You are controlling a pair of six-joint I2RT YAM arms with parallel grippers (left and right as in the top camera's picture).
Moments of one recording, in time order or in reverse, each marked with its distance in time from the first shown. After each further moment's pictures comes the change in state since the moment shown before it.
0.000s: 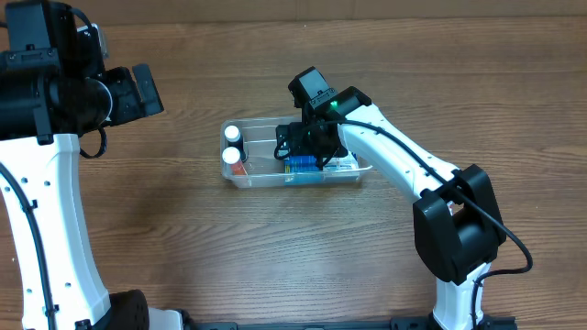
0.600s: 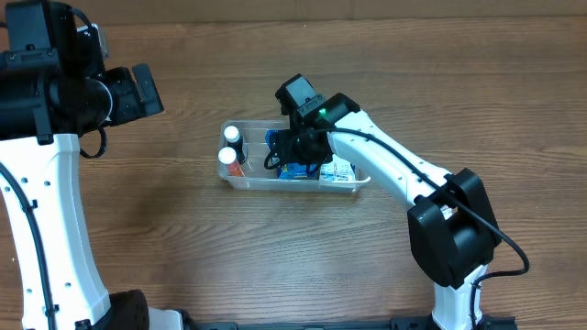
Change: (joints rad) left arm 0.000 0.000 0.000 0.000 0.000 0.000; right arm 0.051 -0.002 0.000 0.006 -0.023 0.004
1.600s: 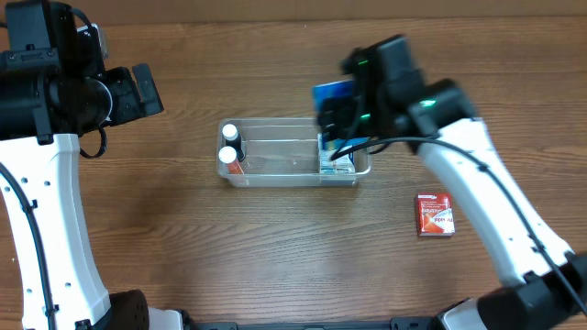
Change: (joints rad) left arm 0.000 0.000 0.000 0.000 0.000 0.000; right arm -0.142 -0.365 0.000 -0.104 -0.021 -0.155
